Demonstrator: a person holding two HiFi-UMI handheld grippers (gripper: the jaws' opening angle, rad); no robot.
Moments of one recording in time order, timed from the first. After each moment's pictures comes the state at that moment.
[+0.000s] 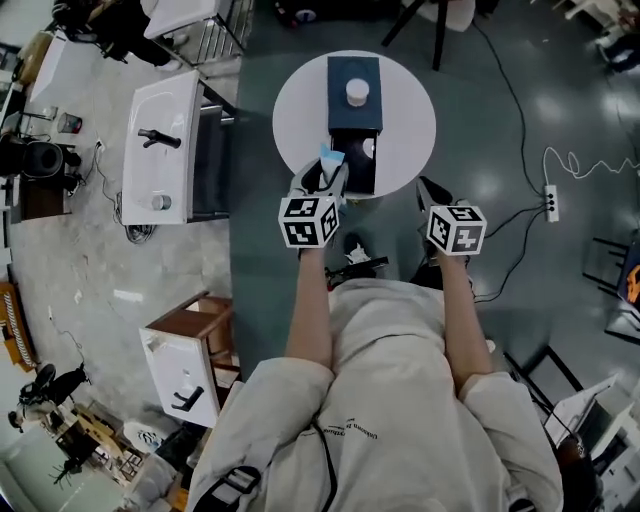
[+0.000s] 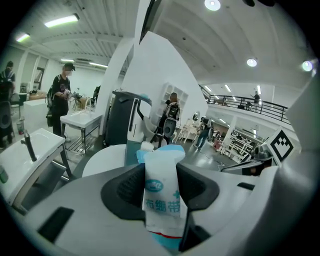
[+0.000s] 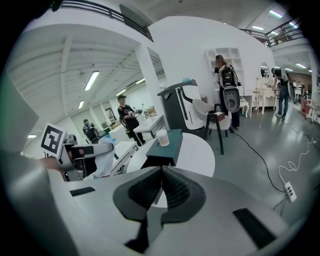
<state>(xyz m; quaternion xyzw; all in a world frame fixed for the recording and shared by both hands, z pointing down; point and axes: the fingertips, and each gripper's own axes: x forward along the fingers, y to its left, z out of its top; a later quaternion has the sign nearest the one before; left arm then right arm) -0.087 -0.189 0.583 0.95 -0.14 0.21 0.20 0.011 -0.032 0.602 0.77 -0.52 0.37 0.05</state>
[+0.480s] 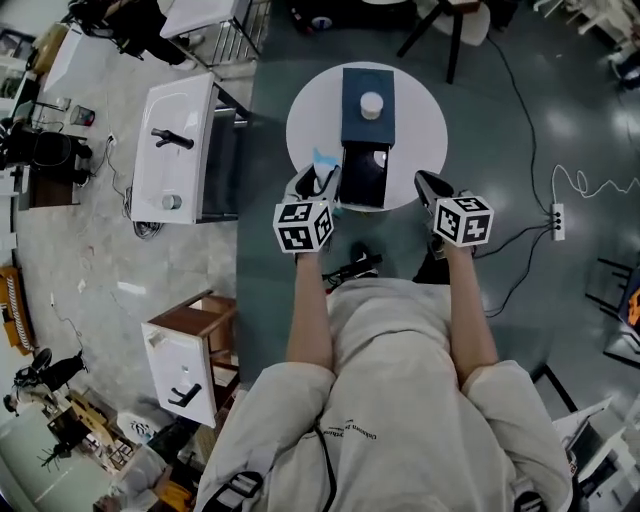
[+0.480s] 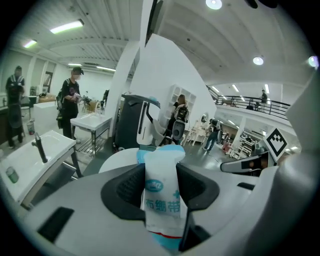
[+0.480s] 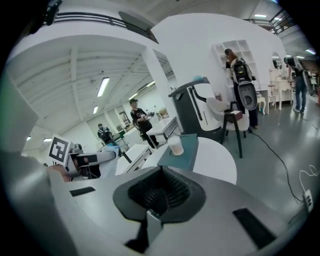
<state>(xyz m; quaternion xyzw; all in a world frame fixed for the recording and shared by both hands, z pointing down) -0.090 -0.217 0.565 0.94 -0.18 0.21 0.20 0.038 -0.073 0.578 0.72 -0.59 0.36 0.02</state>
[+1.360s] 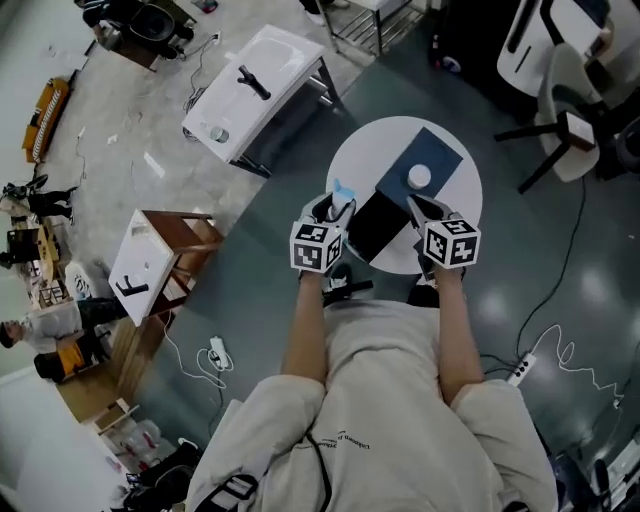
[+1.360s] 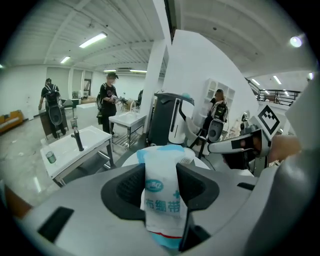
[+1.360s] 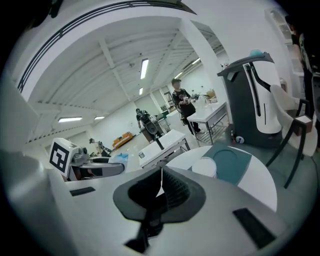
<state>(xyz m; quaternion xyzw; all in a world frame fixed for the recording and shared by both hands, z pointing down) -0.044 -0.252 0.581 0.86 -0.40 0.25 0.22 0.098 -0.231 0.579 0.48 -0.79 0.36 0.10</state>
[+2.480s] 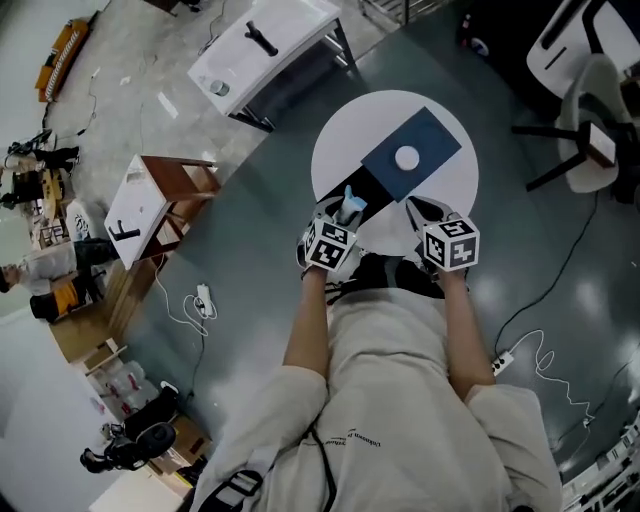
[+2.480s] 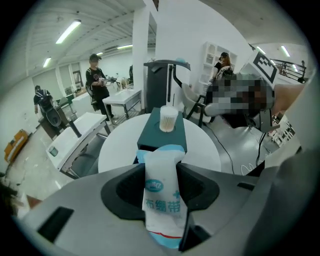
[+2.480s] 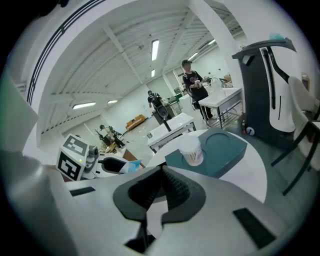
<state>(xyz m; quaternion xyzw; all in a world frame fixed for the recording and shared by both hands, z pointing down) 0.019 -0.189 0.671 0.80 -0.38 0.41 0.23 0.145 -0.207 0.621 0.37 -0.82 0.38 0.19</state>
